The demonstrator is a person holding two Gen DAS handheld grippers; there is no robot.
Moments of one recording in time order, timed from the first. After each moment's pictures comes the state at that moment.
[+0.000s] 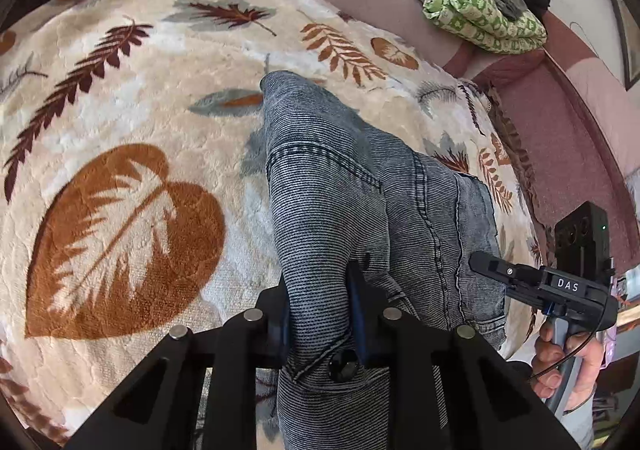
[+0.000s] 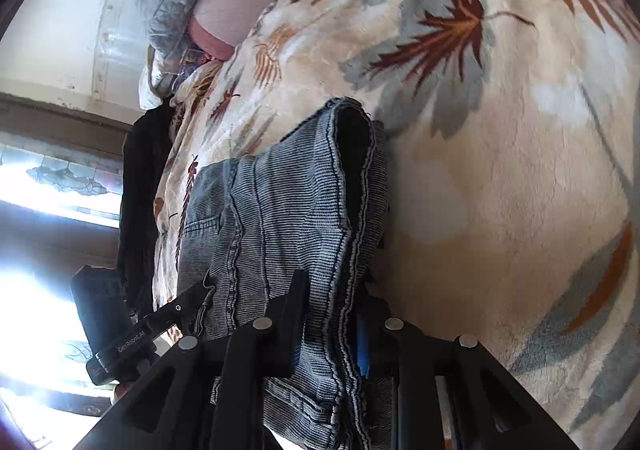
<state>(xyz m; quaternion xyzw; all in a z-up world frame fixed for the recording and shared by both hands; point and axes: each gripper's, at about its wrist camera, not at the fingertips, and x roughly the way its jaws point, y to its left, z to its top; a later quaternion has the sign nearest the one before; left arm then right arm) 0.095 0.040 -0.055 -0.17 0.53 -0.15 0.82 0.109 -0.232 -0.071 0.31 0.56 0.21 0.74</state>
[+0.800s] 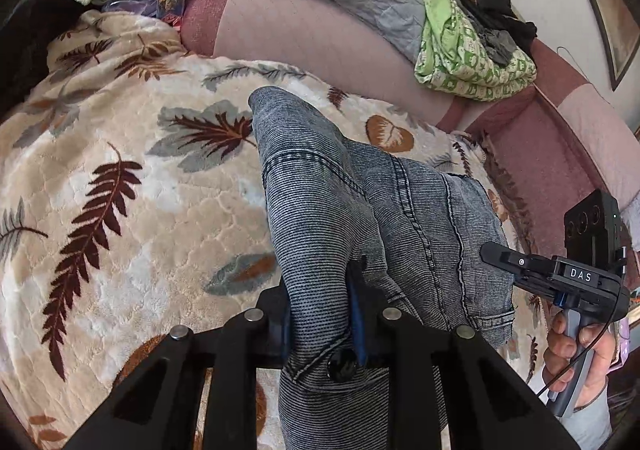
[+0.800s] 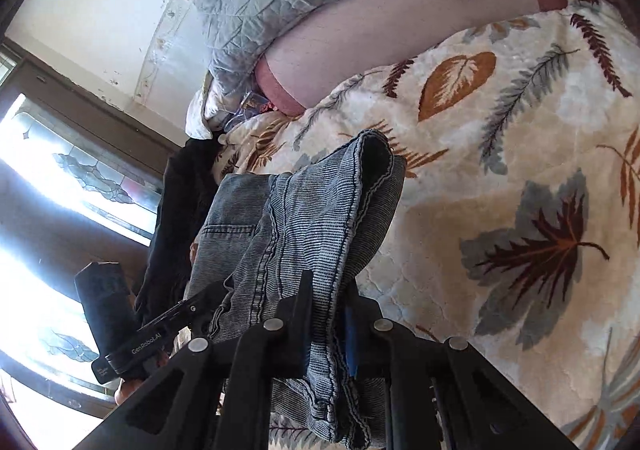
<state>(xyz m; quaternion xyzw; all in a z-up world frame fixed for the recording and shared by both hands) 0.184 0.070 -0.013 -0.15 0.47 -0.15 0.86 0.206 -0.206 -0.009 0.29 0.50 0.25 0.78</state>
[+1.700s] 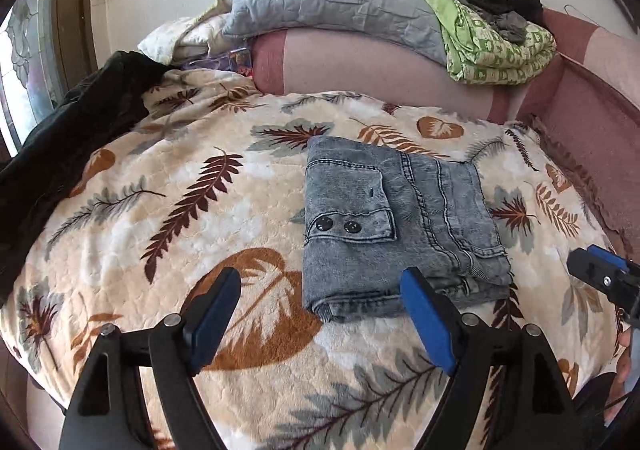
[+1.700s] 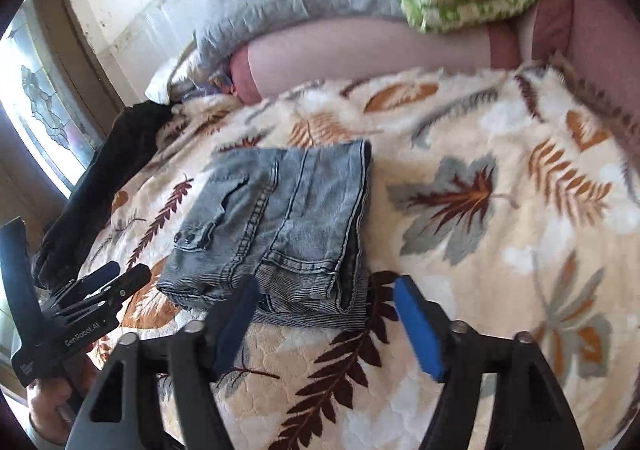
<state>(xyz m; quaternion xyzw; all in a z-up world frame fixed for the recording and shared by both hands) 0.041 0.051 -0.001 -0.03 0.39 0.00 0.92 0.051 -0.189 0.024 0.09 0.41 0.13 0.90</state>
